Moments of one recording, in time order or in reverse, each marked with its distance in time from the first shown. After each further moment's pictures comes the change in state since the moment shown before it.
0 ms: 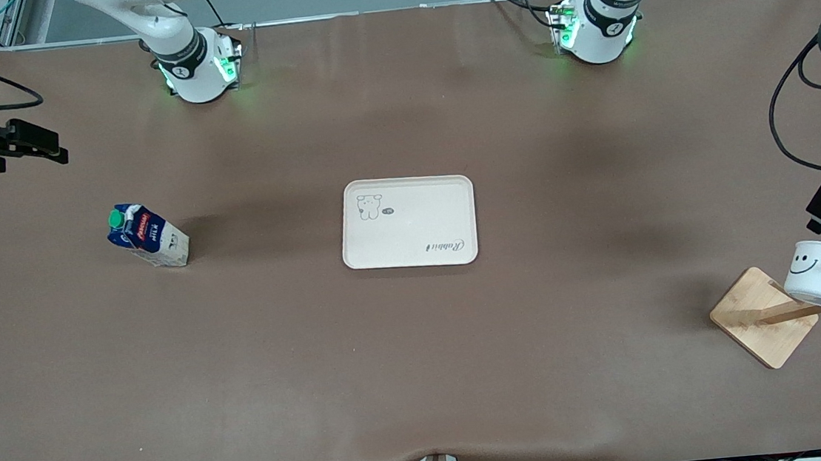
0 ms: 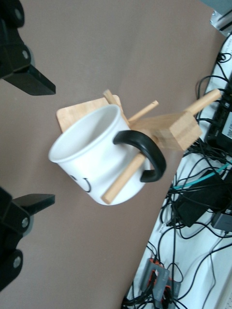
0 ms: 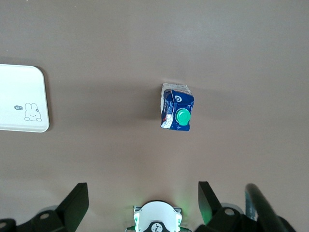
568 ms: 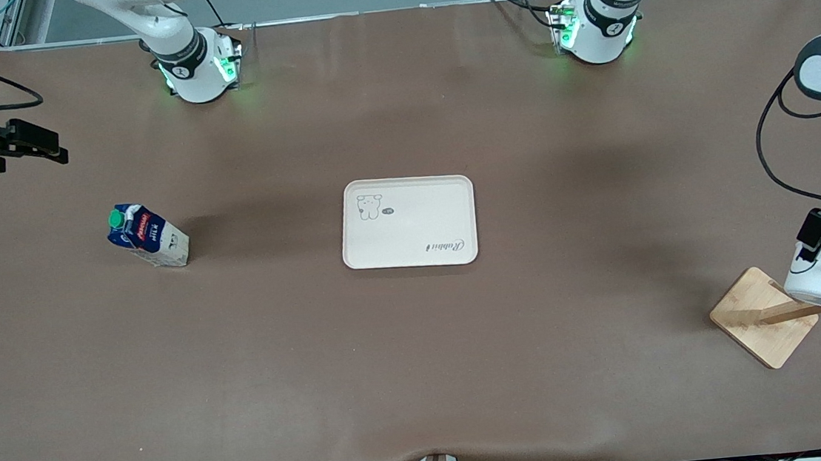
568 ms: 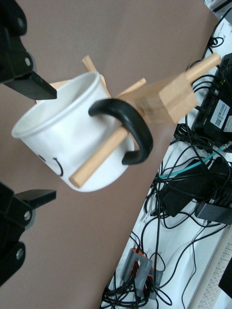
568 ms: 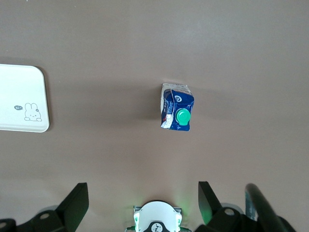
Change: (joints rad) left arm -0.003 0.090 -0.033 0.010 -0.057 0.152 0.001; right arm 0.000 0.000 0.000 0.000 0.000 0.000 0.000
